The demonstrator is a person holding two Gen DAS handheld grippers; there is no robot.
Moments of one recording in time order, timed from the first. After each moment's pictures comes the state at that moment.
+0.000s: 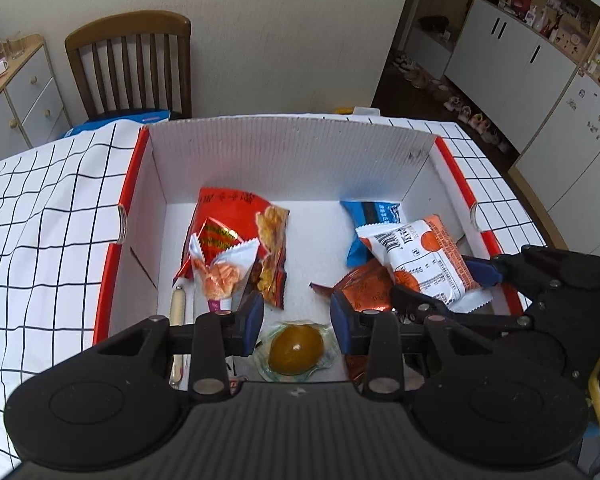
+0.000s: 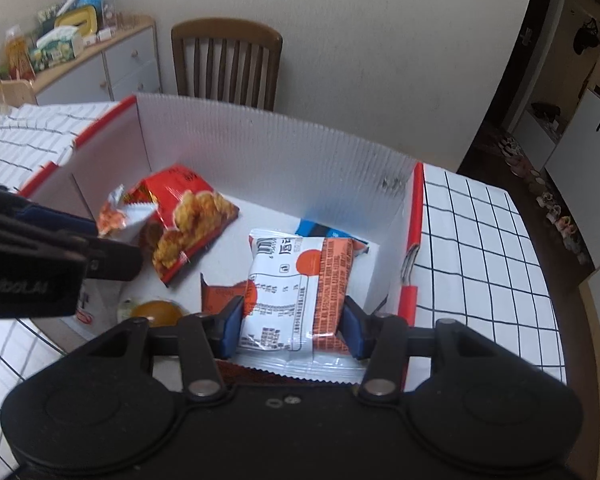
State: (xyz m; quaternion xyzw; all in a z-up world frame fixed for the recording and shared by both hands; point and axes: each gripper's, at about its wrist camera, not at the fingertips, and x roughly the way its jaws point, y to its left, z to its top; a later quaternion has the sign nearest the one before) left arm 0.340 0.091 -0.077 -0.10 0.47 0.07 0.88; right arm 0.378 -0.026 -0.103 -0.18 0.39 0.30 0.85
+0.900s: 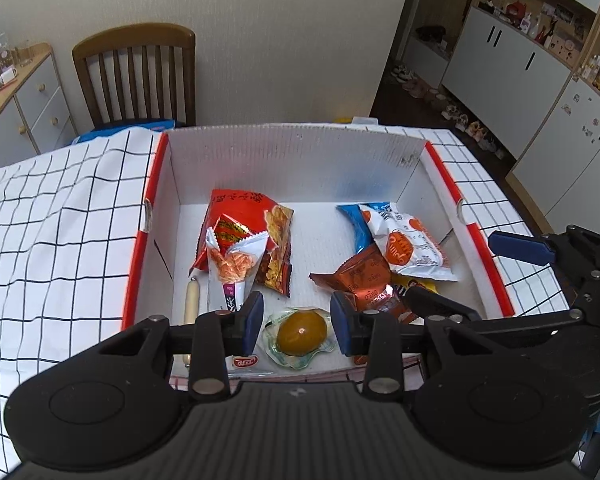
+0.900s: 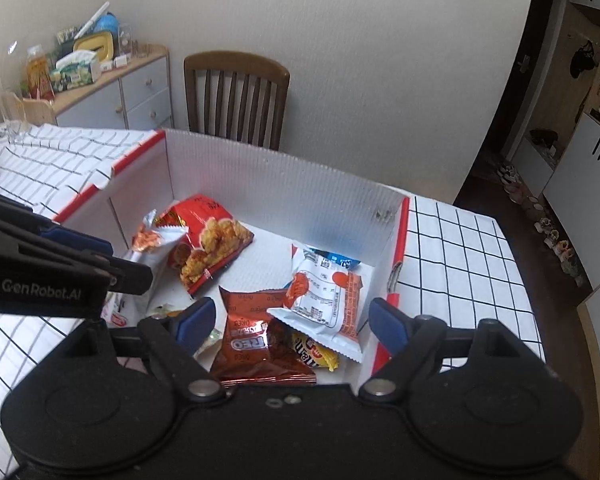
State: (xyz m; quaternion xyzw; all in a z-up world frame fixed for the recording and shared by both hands) left arm 0.310 0.091 -0.057 -0.10 0.44 0.07 0.89; right arm 0.348 -0.045 -0.068 -0.17 0.34 0.32 0.87
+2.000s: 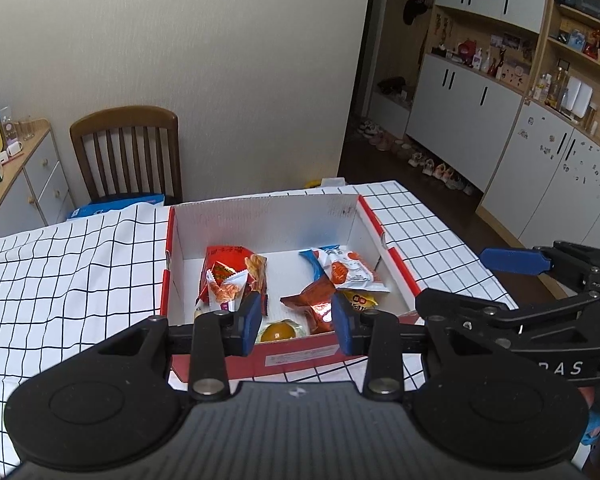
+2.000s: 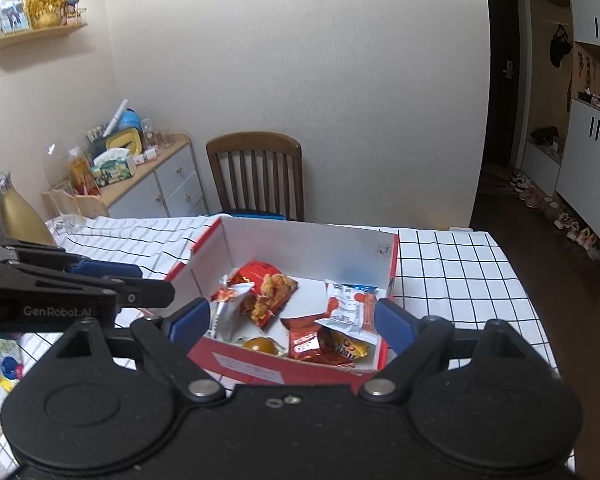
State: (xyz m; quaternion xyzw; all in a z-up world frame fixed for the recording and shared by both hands) left arm 0.216 0.058 0.019 -0.05 0.35 0.04 0.93; right arm 0.277 -0.113 0.000 -0.04 0.29 0.36 0.89
